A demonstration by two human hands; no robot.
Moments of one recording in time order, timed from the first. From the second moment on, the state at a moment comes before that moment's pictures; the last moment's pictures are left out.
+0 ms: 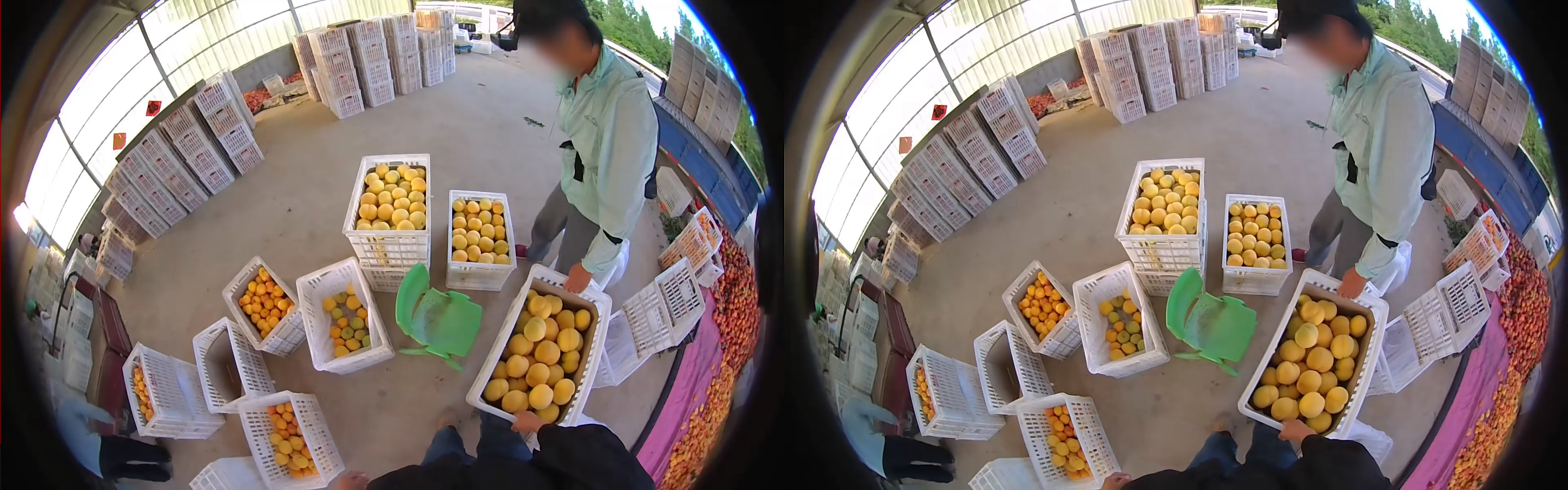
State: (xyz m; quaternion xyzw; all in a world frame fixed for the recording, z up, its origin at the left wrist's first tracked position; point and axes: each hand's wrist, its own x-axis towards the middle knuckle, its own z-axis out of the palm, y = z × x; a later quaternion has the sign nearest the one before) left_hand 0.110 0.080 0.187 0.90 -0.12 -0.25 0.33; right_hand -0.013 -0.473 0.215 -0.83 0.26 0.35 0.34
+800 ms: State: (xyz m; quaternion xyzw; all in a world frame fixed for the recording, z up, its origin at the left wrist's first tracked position) left_hand 0.100 -0.163 0.244 0.82 0.23 -0.38 0.36; right_hand 0.193 -0.703 0.179 -0.82 0.13 0.46 0.31
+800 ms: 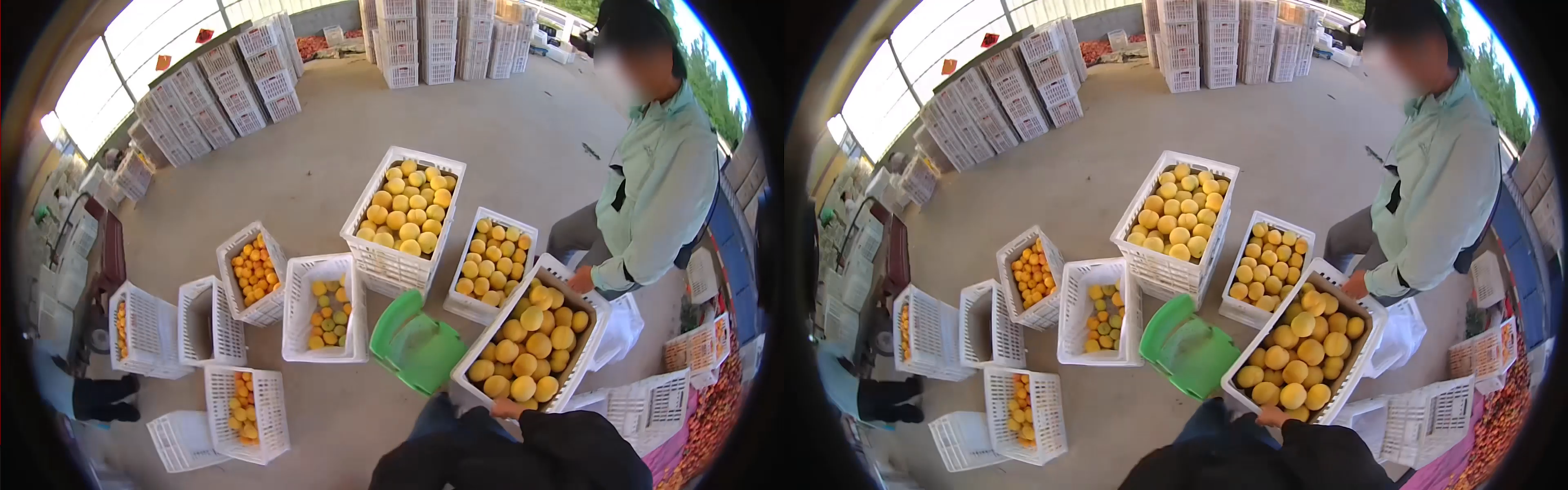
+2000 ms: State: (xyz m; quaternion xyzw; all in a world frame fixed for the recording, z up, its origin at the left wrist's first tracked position) left_hand 0.148 -0.489 0.367 0.74 0.40 -0.35 0.40; right_hand 0.570 -0.893 0.155 -0.86 0.07 0.42 0.28
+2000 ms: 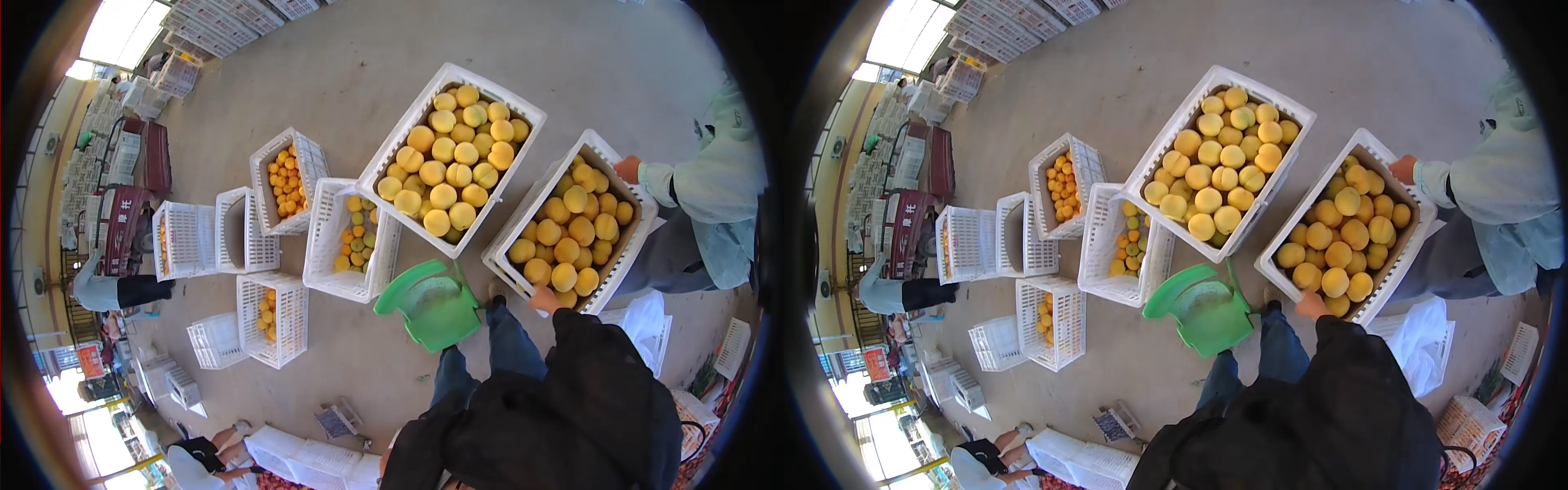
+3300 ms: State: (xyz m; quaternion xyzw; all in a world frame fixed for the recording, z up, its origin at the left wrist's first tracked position) left_hand 0.151 -0.473 0.357 0.67 0.47 -0.29 0.49; right_hand 0.521 -0.906 0.090 -0.91 0.06 0.31 0.27
